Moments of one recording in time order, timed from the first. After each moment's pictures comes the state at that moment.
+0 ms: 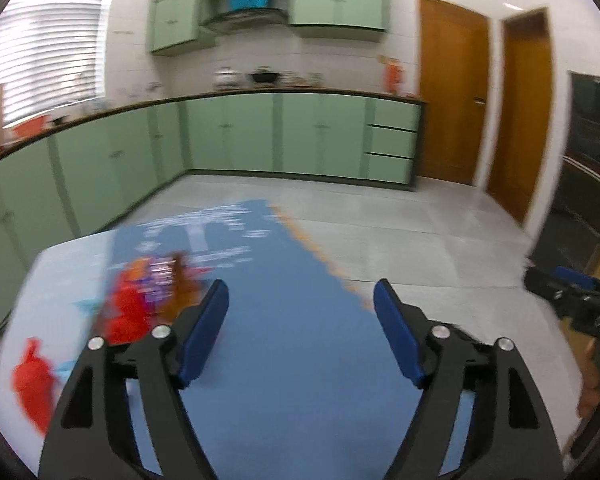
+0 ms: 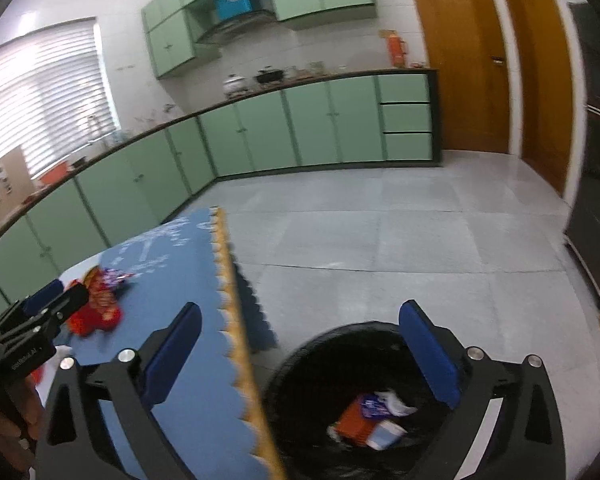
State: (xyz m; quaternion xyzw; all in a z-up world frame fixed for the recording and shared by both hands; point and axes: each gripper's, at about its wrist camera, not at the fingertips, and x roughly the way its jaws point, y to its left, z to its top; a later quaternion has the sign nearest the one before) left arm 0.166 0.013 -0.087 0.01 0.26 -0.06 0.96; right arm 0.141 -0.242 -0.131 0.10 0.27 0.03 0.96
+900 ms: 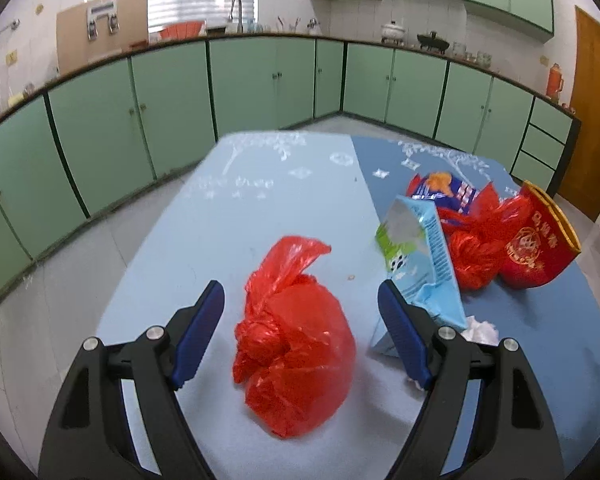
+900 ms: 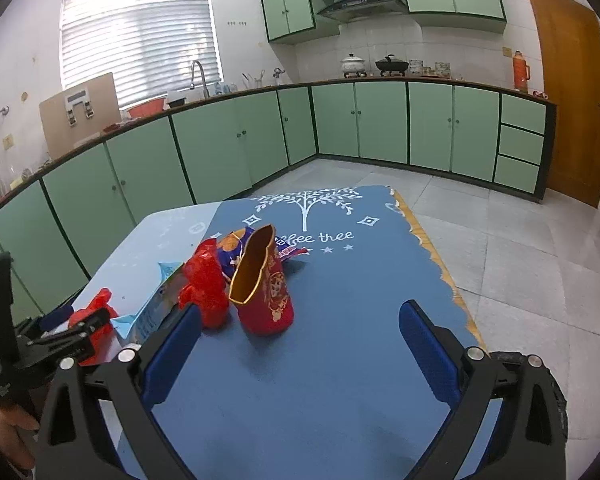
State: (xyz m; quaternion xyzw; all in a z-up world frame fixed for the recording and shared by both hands) left arm 0.140 0.247 -0.136 -0.08 0.34 0.17 0.92; right arm 0.190 -0.013 -0.147 0.01 0.28 0.18 0.94
